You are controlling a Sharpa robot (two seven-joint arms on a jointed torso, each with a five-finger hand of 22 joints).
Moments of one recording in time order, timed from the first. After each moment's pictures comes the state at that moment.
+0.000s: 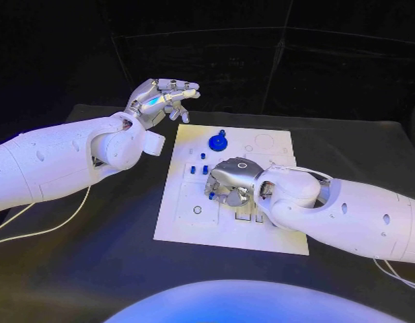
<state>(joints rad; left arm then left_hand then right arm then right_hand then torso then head) 1.22 -0.82 -0.04 1.38 -0.04 -0.10 0.53 1.24 -0.01 0.37 -0.16 0.05 1.00 0.19 0.13 0.07 1.00 0.11 0.33 0.07 1.28 0.02 1.14 0.63 0.17 1.27 0.12 0.64 0.56 1.06 -0.59 -0.05 1.59 -1.76 -0.17 -0.10 1.49 -0.10 0.43 0.05 0.15 1.13 0.14 0.07 0.07 1.23 0.08 0.08 0.07 1.47 -0.01 1.17 1.08 0.09 1.35 0.10 1.38 1.26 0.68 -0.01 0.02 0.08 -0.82</state>
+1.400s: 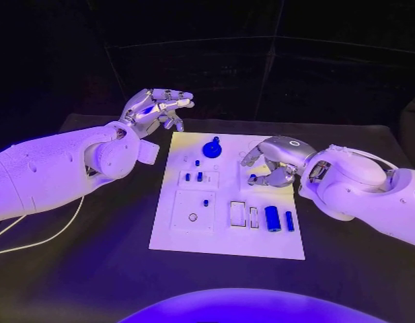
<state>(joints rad) 1.22 -0.82 -0.04 1.37 -0.04 -0.09 0.51 1.25 -0.01 0.37 -0.16 0.05 1.00 0.19 0.13 0.07 1.00 0.12 0.33 0.07 1.28 0.02 1.14 0.63 0.17 1.27 0.12 0.64 0.56 1.18 -0.88 -0.05 1.71 -1.62 -0.26 -0.15 1.36 -0.16 0.27 0.06 0.20 0.94 0.14 0.07 0.07 0.98 0.11 0.15 0.07 1.45 0.02 1.01 0.85 0.11 1.23 0.12 1.22 1.05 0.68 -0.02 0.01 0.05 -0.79</state>
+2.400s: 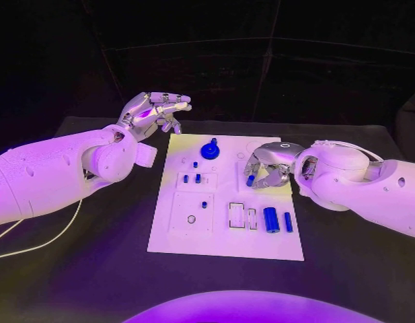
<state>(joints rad) 1.22 -0.82 -0.05 1.36 -0.04 -0.08 0.51 1.25 -0.01 0.37 -0.16 0.05 1.00 0.19 0.14 0.07 1.00 0.12 0.33 0.07 1.28 0.02 1.14 0.63 0.17 1.27 0.12 0.64 0.56 1.20 -0.82 -0.05 1.63 -1.62 -0.04 -0.20 1.44 -0.07 0.13 0.06 0.20 0.93 0.13 0.07 0.07 1.03 0.09 0.24 0.06 1.46 0.00 1.01 0.83 0.12 1.27 0.11 1.22 1.07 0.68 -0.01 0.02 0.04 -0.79</state>
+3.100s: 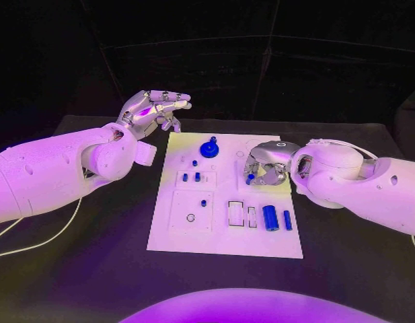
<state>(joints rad) 1.22 -0.81 -0.05 1.36 -0.04 -0.07 0.51 1.25 -0.01 0.37 -0.16 0.05 1.00 0.19 0.14 0.07 1.00 0.12 0.33 0.07 1.28 0.02 1.14 0.63 0.17 1.27 0.12 0.64 0.56 1.20 -0.80 -0.05 1.61 -1.63 -0.03 -0.20 1.48 -0.04 0.27 0.04 0.16 1.06 0.14 0.10 0.08 1.17 0.07 0.20 0.06 1.47 -0.01 1.14 0.96 0.09 1.35 0.10 1.34 1.22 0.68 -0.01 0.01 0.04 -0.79</state>
